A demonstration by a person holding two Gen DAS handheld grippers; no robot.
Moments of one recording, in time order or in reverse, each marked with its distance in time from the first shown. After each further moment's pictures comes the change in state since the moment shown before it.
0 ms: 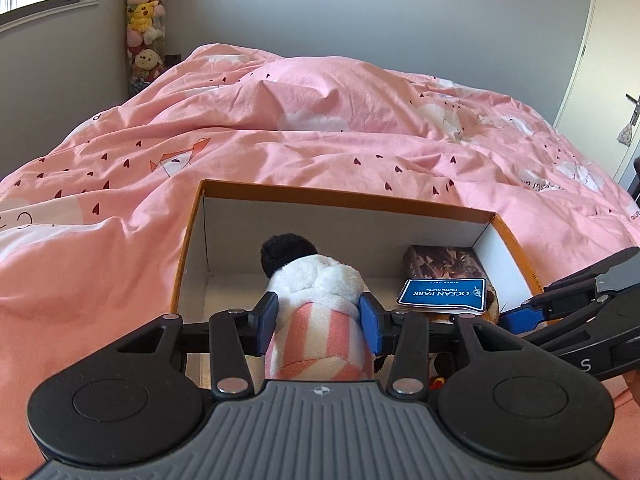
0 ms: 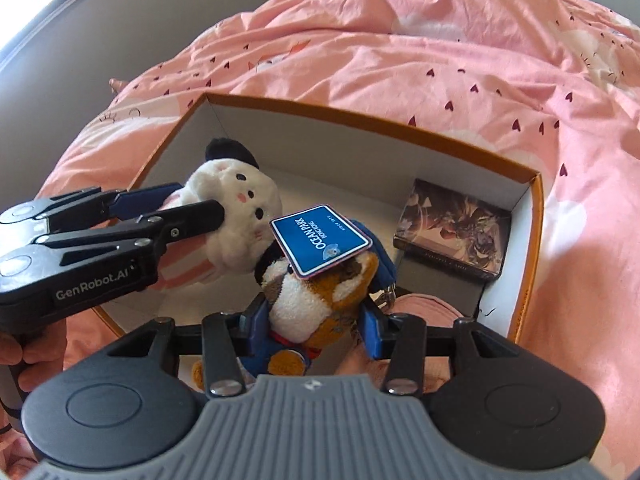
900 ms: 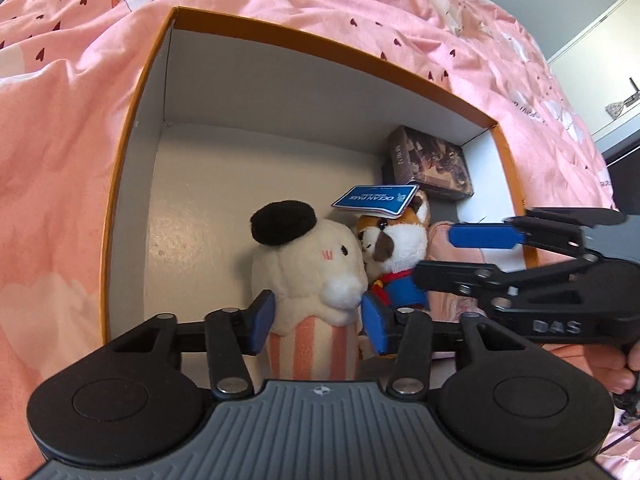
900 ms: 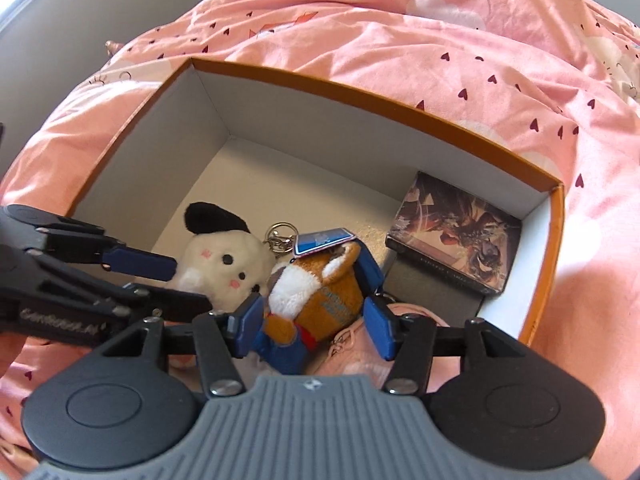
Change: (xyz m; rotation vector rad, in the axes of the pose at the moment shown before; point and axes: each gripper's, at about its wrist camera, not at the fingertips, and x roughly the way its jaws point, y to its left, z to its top) left arm 0.039 0.030 -0.004 -0.152 0.465 -0.198; right arm 0.024 -0.008 0.008 -0.072 0.048 -0.008
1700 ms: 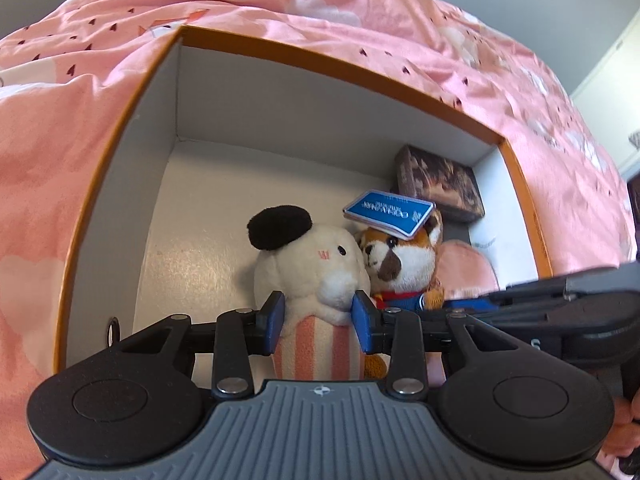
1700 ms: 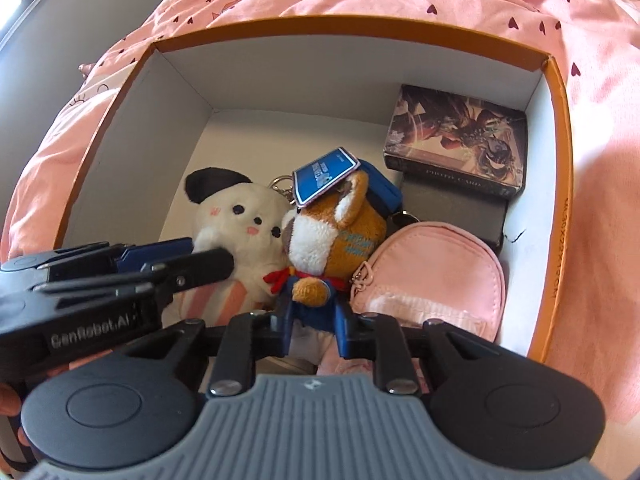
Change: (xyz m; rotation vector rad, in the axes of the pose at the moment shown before) left arm 0.011 -0.029 -0.028 -0.026 -0.164 0.102; right arm 0.019 -0.005 -0.027 0.215 0.081 0.057
